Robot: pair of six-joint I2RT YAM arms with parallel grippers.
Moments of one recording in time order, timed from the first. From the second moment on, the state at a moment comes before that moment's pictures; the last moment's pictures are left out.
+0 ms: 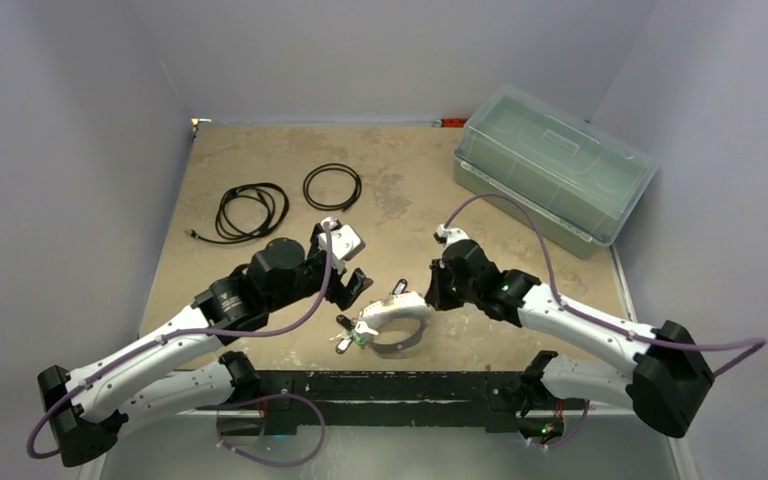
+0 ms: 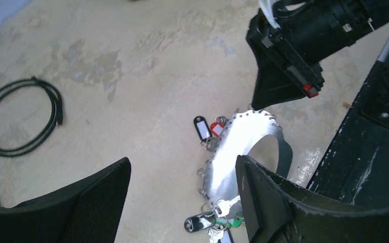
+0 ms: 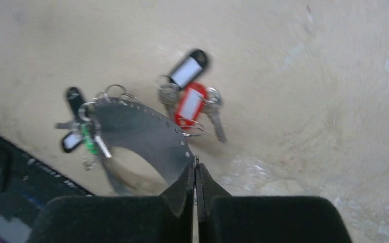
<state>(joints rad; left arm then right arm) -0.92 0.85 0.79 -0.33 -0.04 0.01 0.80 1.15 0.62 -0.35 0.05 0.61</state>
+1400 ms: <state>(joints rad) -0.92 0.98 0.75 0.11 0.48 0.14 0.94 1.06 1.23 -0.72 -0.11 0.16</state>
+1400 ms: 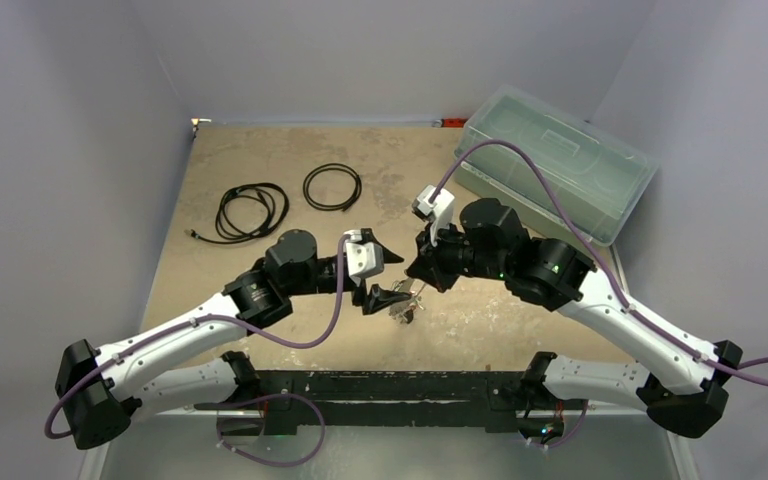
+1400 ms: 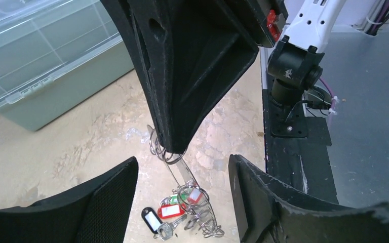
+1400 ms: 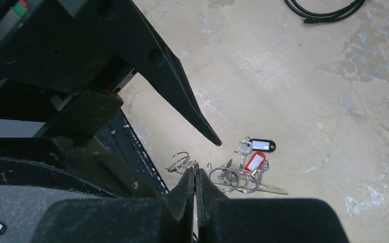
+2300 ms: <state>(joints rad) -0.92 1.03 0.75 0.15 0.63 0.16 0.94 1.02 1.24 -0.75 -0.25 0.13</state>
